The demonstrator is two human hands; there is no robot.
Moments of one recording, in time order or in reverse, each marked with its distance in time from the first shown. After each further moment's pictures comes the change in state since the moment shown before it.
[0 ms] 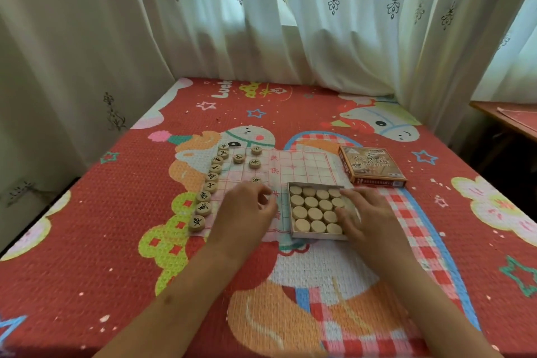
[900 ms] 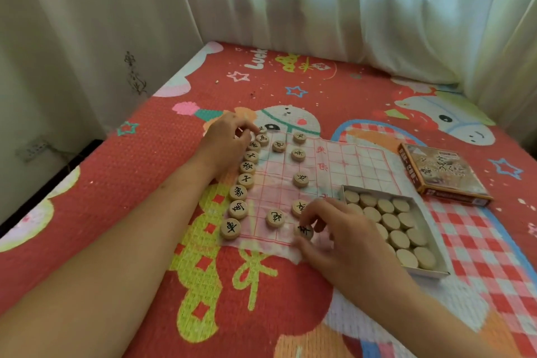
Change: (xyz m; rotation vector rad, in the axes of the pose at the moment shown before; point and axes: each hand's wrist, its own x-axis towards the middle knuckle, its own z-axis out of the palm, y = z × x) left_hand 0.143 -0.148 -0.031 -0.005 0.025 -0.023; right_hand 0.021 -0.115 0.043 0.145 -0.265 -0.271
